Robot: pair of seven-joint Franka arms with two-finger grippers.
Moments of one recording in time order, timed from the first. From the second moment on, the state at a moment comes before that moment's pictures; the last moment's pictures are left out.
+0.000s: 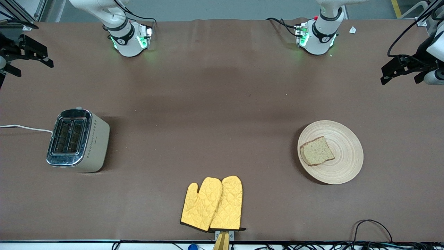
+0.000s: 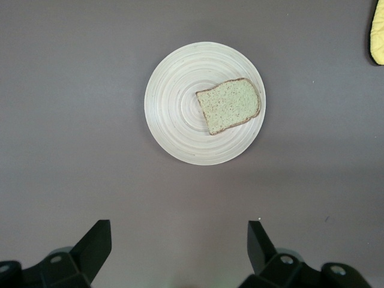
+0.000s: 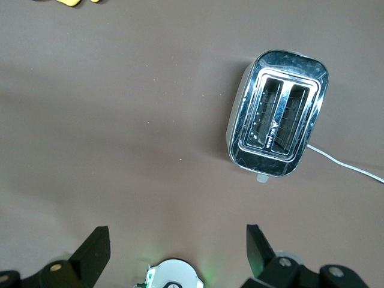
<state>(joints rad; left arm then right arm) 0.07 -0.07 -0.14 -1.58 0.02 1.53 -0.07 0.13 0.01 -0.14 -1.36 0.08 1.27 -0.24</state>
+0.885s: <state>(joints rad) 0.29 0.16 -0.06 -1.57 -0.27 1.56 0.10 0.13 0.00 -0.14 -1.39 0.08 1.29 -0.24</state>
